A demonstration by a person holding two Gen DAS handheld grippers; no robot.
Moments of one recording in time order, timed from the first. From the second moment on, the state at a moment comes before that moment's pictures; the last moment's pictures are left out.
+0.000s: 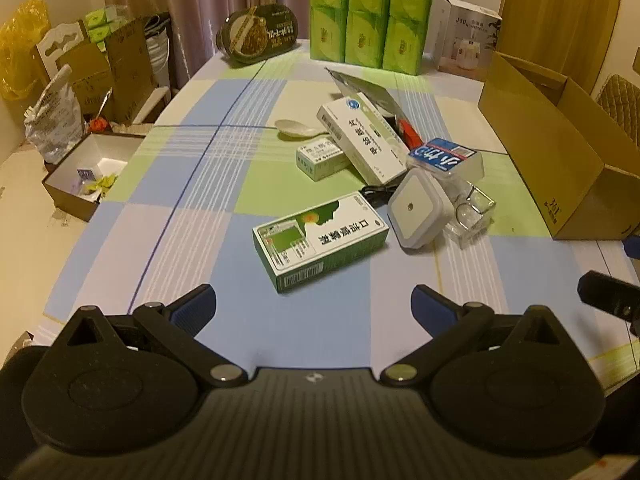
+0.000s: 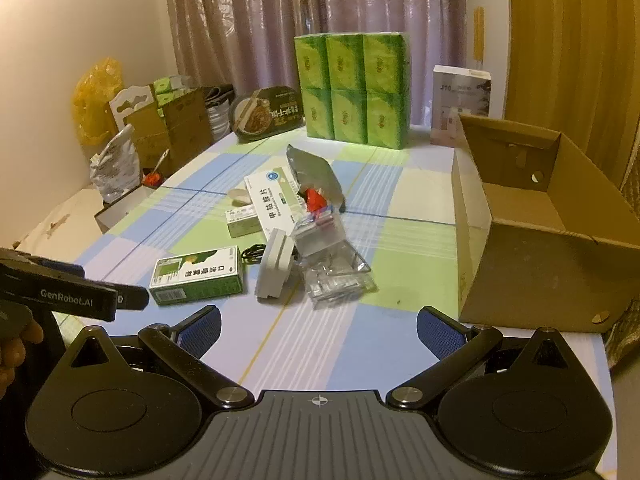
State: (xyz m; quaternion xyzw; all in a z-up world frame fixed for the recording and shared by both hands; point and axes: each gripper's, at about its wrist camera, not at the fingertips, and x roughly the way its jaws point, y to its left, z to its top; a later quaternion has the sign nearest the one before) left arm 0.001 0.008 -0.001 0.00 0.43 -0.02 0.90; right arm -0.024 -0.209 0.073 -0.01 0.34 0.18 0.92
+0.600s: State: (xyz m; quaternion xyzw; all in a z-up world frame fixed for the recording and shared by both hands) left arm 0.002 0.004 -0.003 0.00 0.43 -0.04 0.90; right arm -0.021 -0.210 0.067 -0.02 0.35 0.18 0.92
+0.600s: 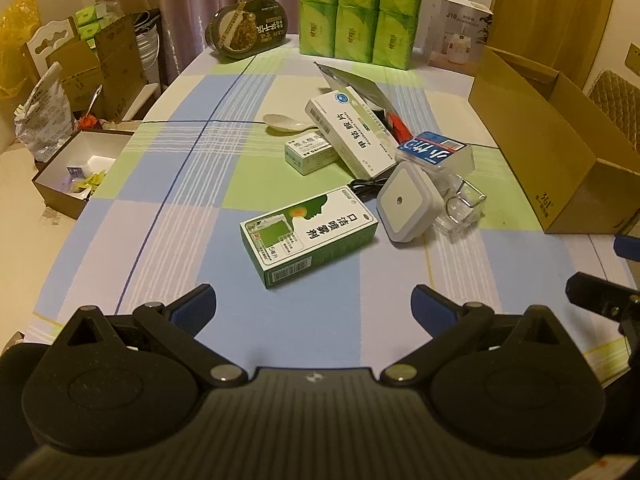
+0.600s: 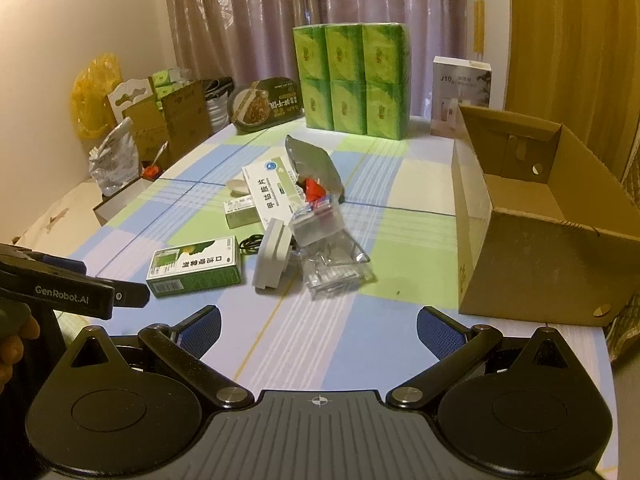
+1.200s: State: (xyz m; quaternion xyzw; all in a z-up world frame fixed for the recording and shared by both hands) left arm 0.002 0.002 -0.006 0.00 0.44 -0.04 0.90; right arm -0.021 -0.211 0.063 -0.02 0.36 0.18 0.92
